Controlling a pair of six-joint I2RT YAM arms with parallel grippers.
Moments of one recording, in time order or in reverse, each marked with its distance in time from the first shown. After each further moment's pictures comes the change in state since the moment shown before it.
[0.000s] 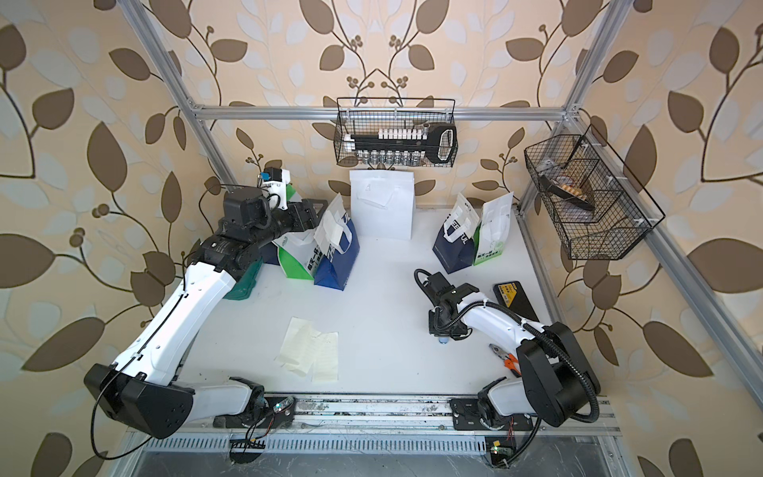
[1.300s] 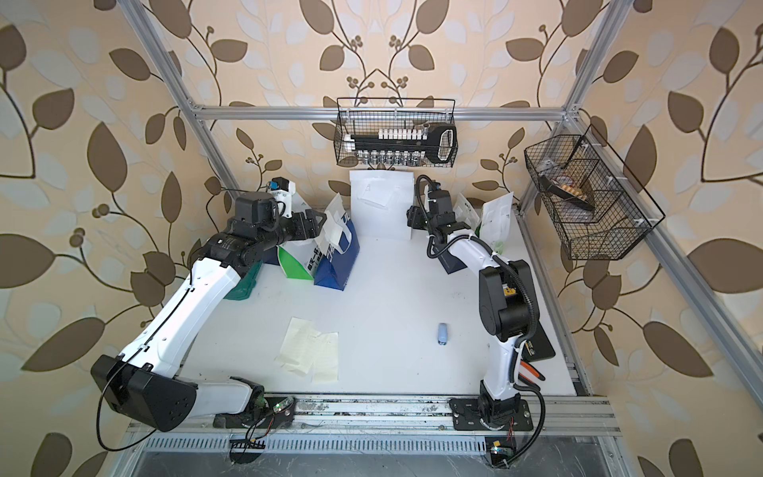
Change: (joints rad) left arm 0.000 0.058 0.008 -0.153 -0.092 0.051; right arm -0.232 0.585 0.772 0.741 -0.146 -0.195
